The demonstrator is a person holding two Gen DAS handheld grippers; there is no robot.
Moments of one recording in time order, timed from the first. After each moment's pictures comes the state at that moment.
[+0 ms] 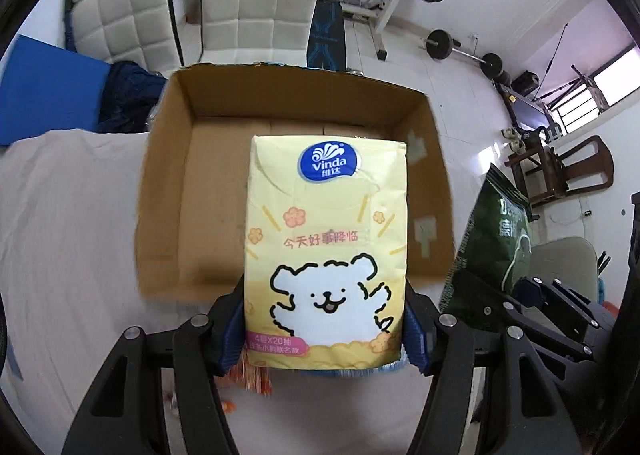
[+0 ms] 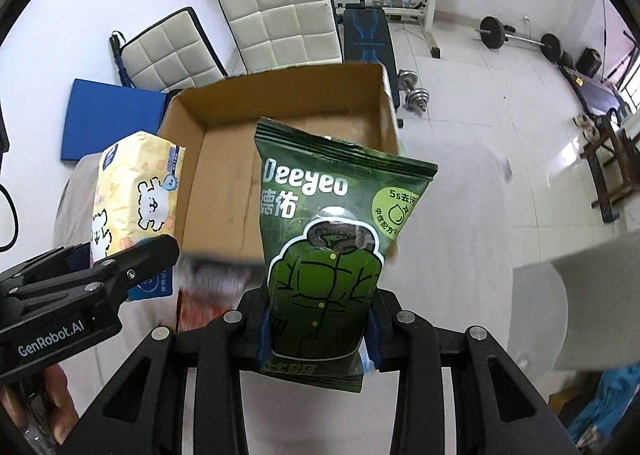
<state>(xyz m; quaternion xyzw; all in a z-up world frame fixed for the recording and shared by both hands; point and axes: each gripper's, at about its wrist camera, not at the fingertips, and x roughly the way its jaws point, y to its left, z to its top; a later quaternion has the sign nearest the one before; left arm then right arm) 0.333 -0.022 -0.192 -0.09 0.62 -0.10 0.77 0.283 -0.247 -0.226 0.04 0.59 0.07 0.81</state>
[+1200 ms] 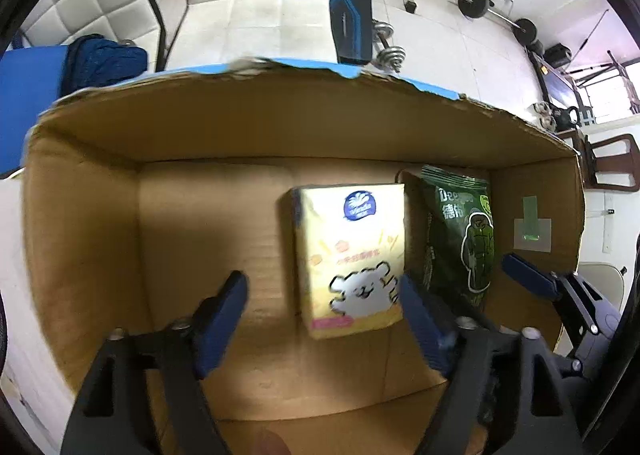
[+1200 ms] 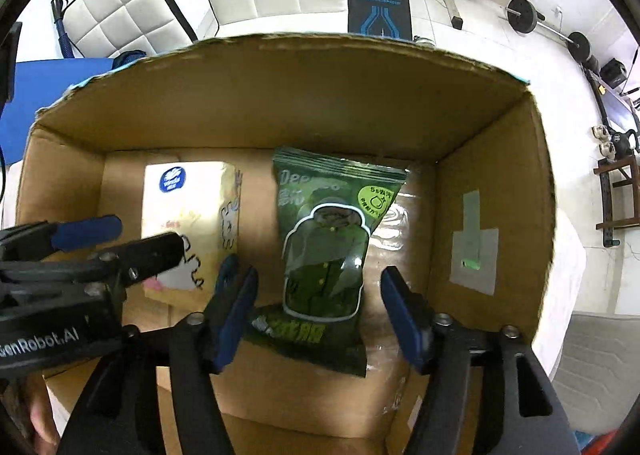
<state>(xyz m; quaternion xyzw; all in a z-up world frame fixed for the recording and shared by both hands) 0.446 -0.030 -0.285 -0.07 0.69 -0.09 0.71 0.517 -0.198 -0.384 -0.02 0.66 0.07 0.75</state>
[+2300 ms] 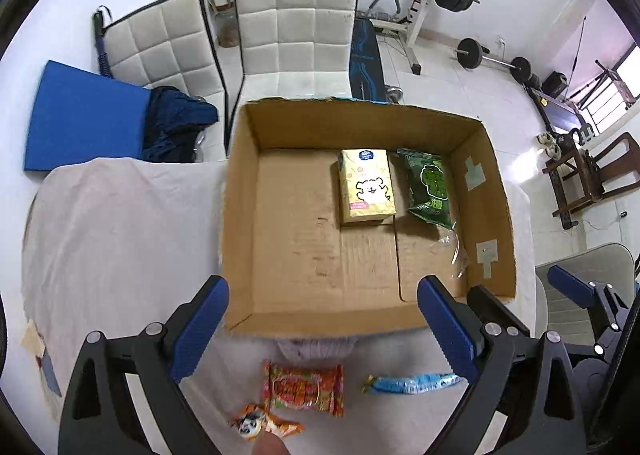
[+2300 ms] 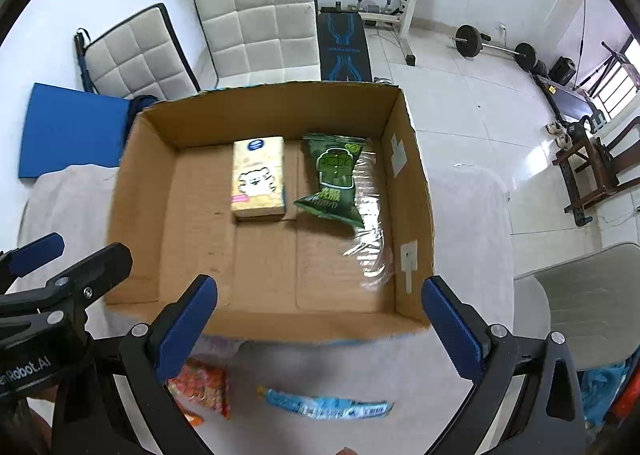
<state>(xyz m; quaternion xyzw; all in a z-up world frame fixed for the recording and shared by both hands) 0.310 0.012 -0.147 -0.02 0.59 -0.04 0.81 0.349 -0.179 -0.237 0.01 0.58 0.00 0.81</state>
